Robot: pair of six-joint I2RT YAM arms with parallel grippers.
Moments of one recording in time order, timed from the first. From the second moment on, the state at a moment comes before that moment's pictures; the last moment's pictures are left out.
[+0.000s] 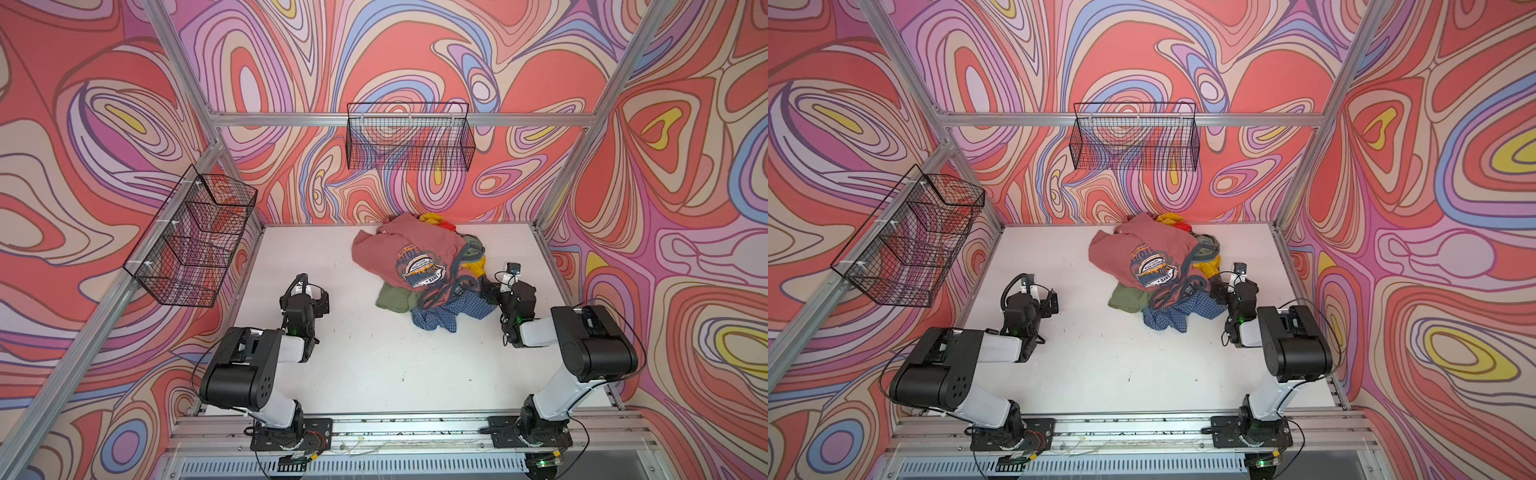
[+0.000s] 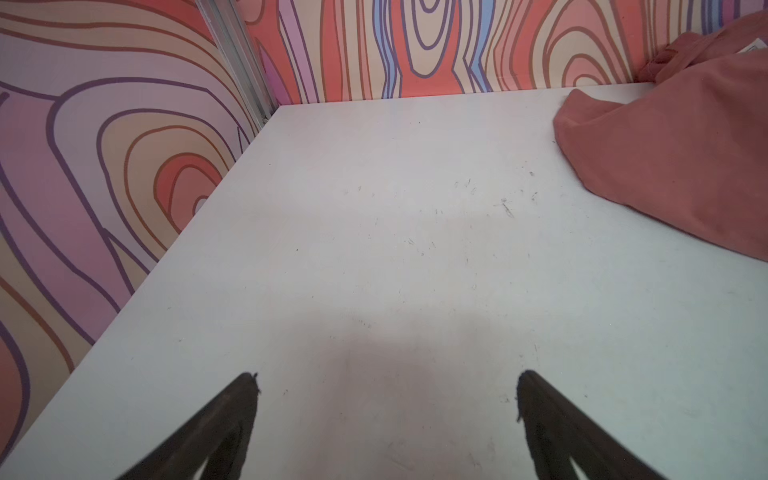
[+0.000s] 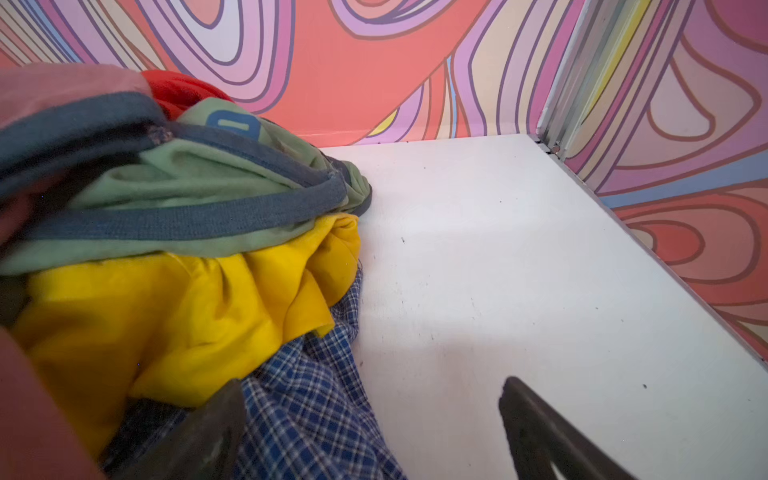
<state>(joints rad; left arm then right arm) -0.08 1.55 0.35 0.84 -0.28 0.00 0.00 1.71 0.46 0.95 0.04 0.05</state>
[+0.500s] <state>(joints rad) -0.08 1.55 0.35 0.84 -0.28 0.00 0.00 1.71 0.46 0.95 0.04 0.05</state>
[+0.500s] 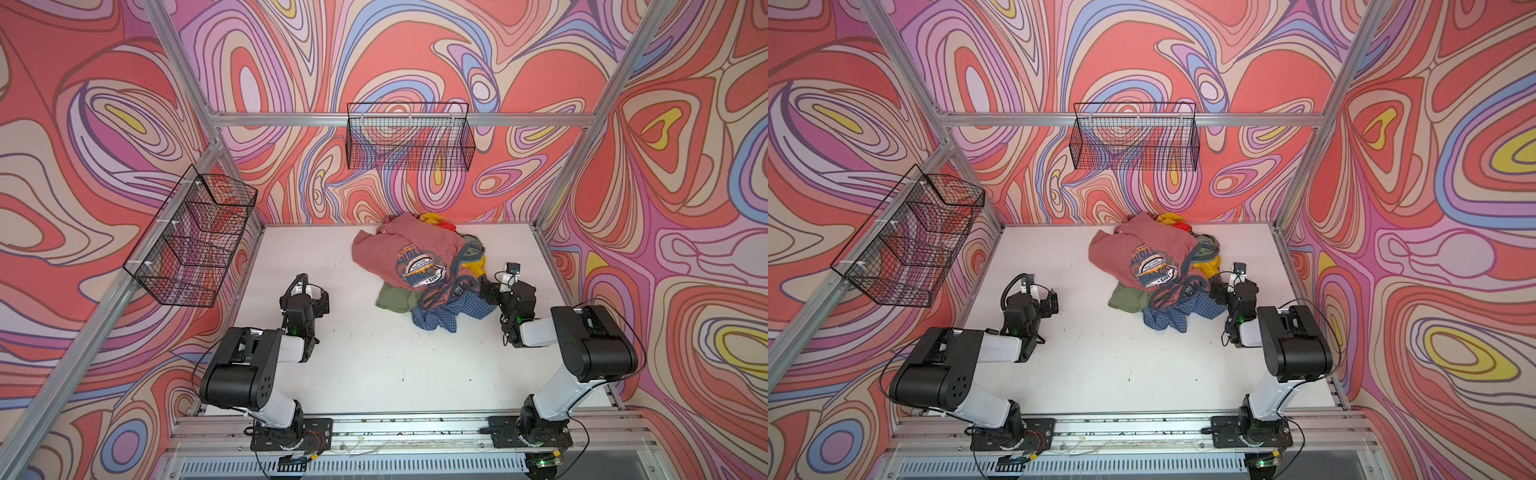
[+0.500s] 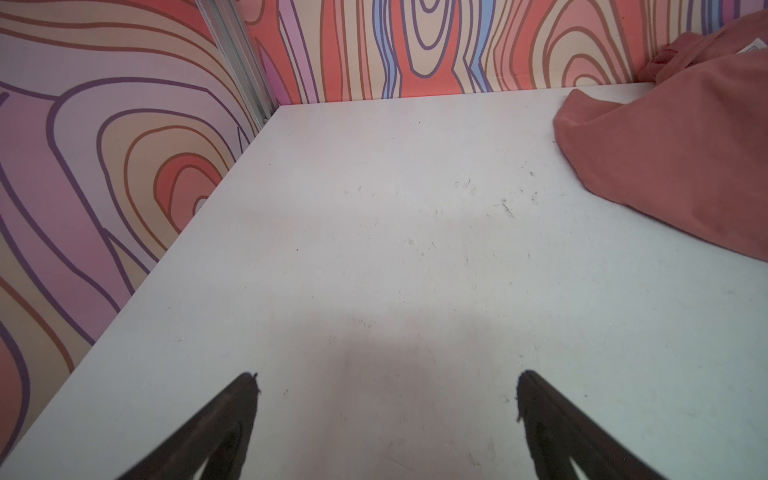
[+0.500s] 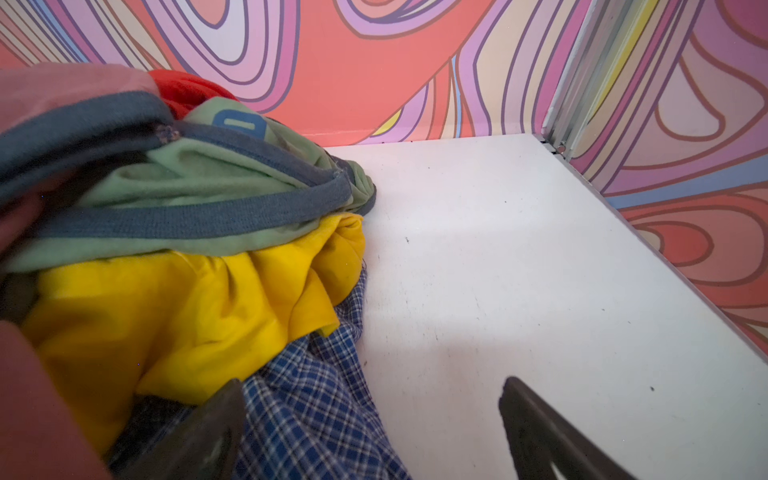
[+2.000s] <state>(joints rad) -0.14 1.19 0.59 0.10 -0.18 -0.42 0.03 1.45 0.58 0.01 -0.13 0.82</state>
